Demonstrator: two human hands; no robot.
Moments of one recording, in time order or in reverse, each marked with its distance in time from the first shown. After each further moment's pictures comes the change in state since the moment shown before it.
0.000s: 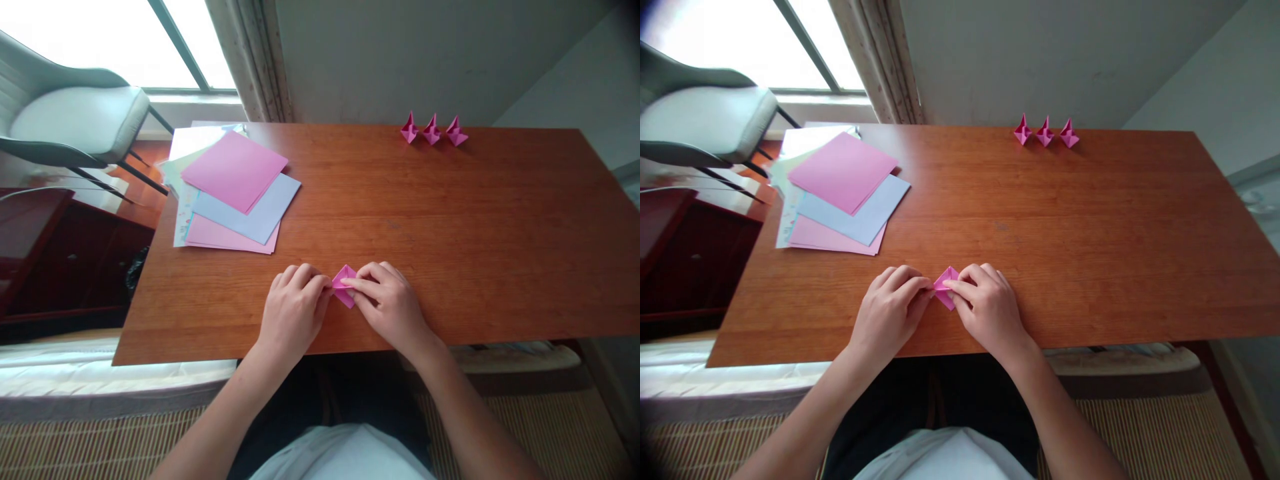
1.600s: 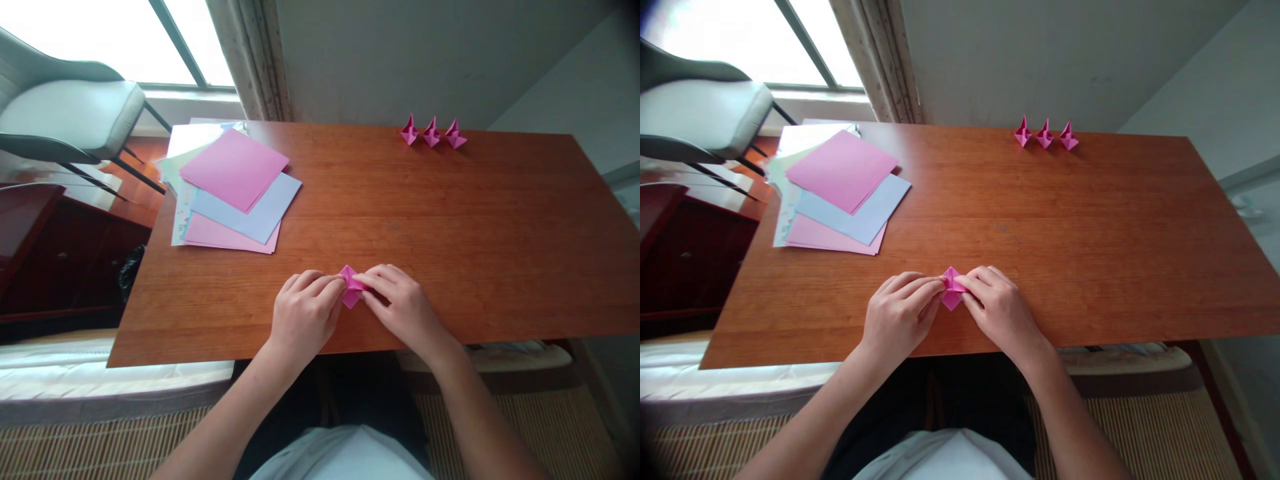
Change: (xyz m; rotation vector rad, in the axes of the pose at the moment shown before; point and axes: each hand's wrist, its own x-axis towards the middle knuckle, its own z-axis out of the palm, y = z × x) left_hand 0.001 0.009 0.008 -0.034 0.150 0.150; right_hand -0.001 0.010 -0.015 0.040 -0.062 -0.052
